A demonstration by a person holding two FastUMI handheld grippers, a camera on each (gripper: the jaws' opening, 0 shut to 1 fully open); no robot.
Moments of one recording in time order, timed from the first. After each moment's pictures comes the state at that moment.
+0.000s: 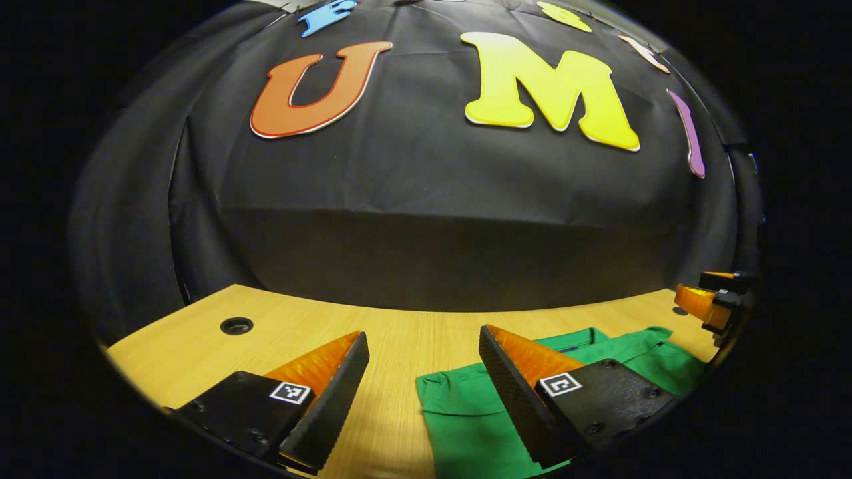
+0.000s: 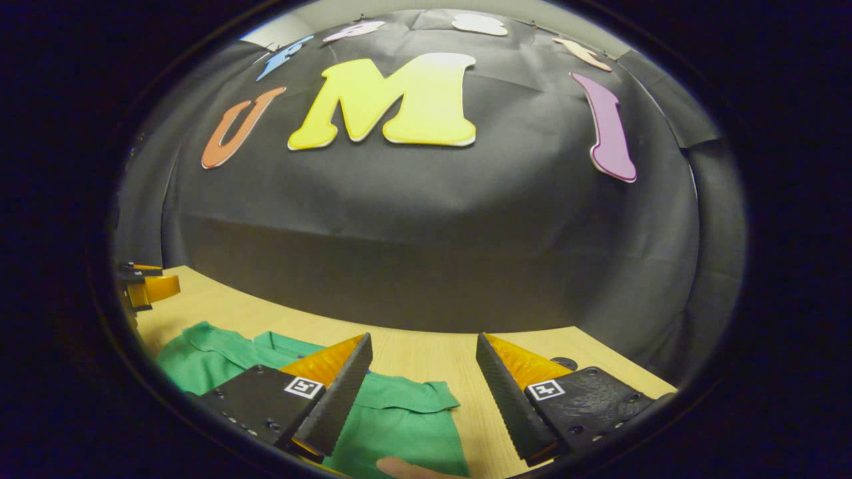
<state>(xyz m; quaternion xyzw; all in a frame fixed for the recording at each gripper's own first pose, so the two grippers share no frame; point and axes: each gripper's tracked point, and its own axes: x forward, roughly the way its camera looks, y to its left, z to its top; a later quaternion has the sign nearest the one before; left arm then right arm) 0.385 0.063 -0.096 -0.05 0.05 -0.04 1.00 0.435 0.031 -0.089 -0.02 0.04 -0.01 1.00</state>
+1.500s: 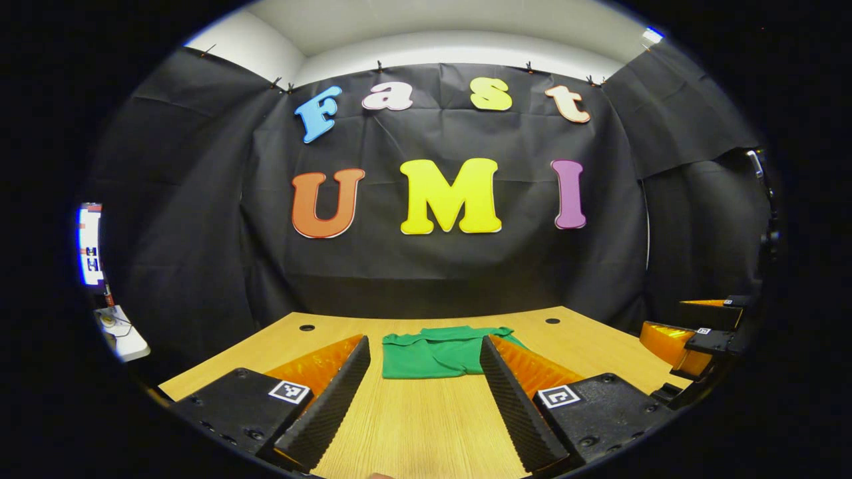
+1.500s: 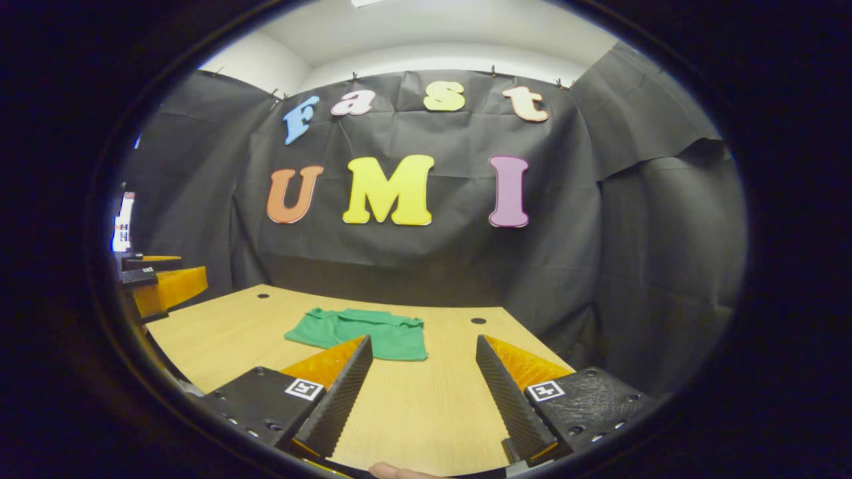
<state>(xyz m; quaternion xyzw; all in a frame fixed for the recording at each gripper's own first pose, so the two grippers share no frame) -0.042 -0.032 0.023 0.03 -0.02 -0.06 1.00 -0.018 -0.035 -0.019 0.00 0.01 0.01 1.00</state>
